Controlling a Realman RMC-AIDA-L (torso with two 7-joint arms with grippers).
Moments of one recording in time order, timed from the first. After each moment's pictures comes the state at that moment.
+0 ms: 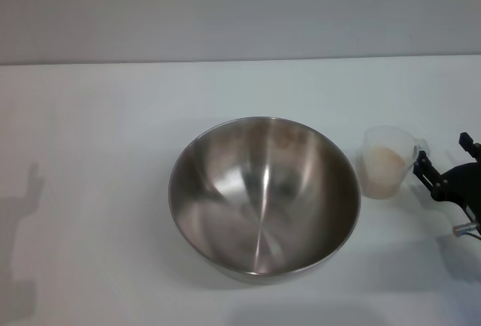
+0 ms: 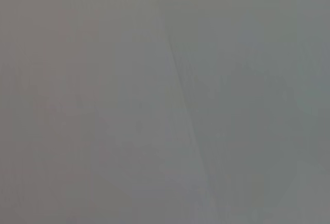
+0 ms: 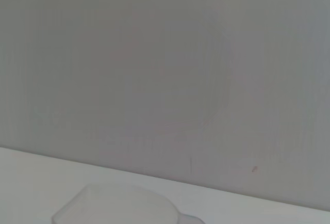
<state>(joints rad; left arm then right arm) -0.07 -2.07 -1.09 -0.54 2.44 1.25 0.34 0.41 2.08 0.07 0.15 -1.56 -1.13 -0.03</state>
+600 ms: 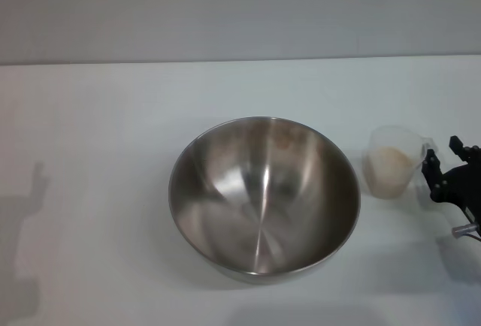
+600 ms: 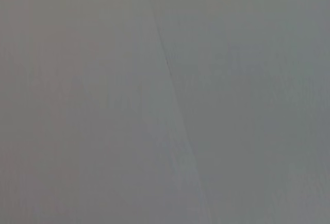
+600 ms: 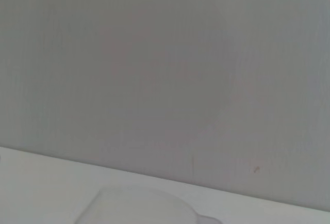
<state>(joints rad) -0.09 -2.07 -1.08 -0.53 2.44 1.25 0.34 0.40 2.09 0.06 0.15 -1.56 -1.14 -0.03</state>
